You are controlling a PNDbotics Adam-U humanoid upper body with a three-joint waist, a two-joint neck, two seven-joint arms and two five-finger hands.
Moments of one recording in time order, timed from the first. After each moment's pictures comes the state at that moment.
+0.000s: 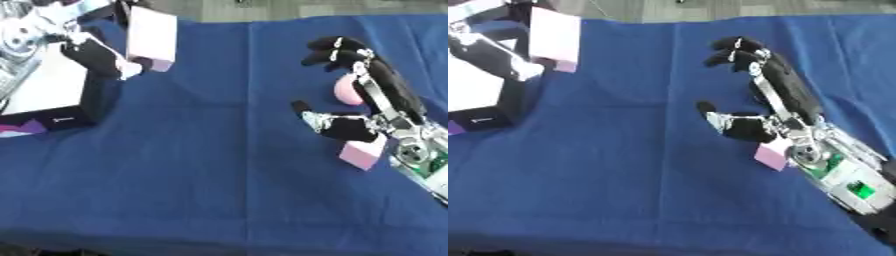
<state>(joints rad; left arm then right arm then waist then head) -0.96 0.67 -0.52 -1.66 -0.49 0.34 -0.46 -0.35 -0.80 0.48 -1.99 0.33 0.10 -0.34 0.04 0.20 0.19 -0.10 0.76</state>
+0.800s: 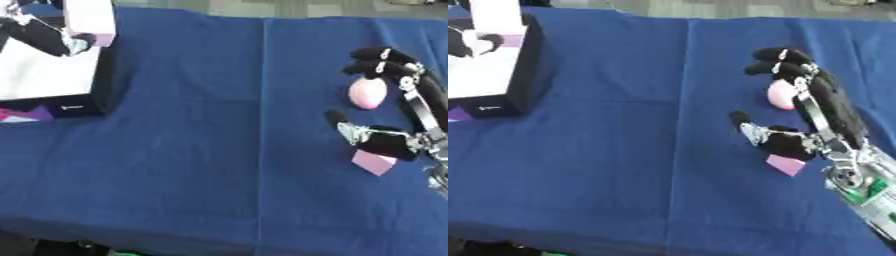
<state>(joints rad) -0.81 0.86 -0.34 -1.55 -0.53 0.38 -0.34 -0.31 -0.80 0.47 -1.99 0.37 0.03 -0.39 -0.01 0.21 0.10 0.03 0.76</state>
